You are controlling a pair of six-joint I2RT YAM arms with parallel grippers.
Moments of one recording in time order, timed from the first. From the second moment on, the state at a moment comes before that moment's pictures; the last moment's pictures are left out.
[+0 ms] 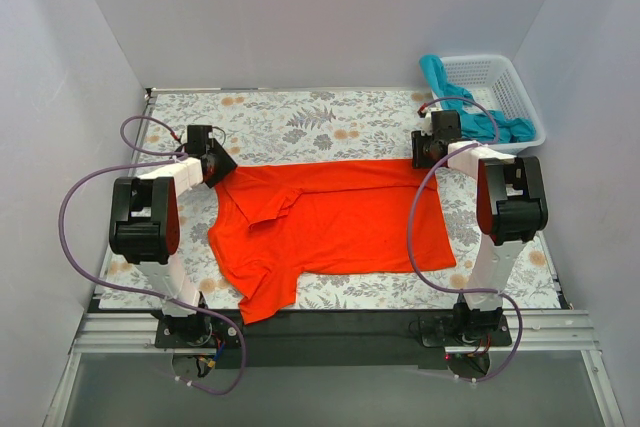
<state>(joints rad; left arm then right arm) -0.02 1.80 1.04 -0.13 -0.07 -0.68 0.12 1.93 1.20 -0.15 -0.07 0.01</state>
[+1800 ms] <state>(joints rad) 0.02 1.64 1.10 -0.23 -0.20 -0.61 0.16 1.85 1.31 -0.23 -0.20 0.08</state>
